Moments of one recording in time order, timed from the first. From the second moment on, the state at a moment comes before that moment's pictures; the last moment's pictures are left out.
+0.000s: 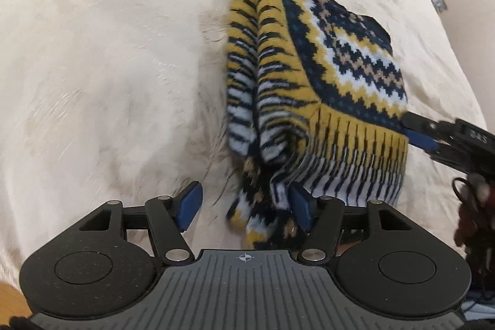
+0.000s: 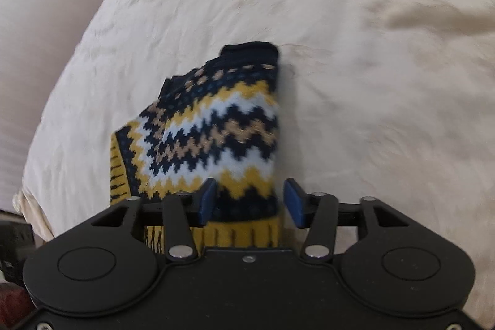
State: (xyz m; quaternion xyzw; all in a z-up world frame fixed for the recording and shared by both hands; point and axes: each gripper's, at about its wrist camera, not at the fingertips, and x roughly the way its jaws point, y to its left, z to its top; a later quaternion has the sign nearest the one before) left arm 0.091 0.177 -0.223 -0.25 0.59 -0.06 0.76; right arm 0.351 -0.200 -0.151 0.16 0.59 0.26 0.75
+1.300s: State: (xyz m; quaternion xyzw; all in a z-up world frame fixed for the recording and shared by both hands) left arm 0.021 0.063 -0.078 -0.06 0.45 0.03 0.89; right arm 0.214 -0.239 -0.054 0.04 0.42 0.25 0.87
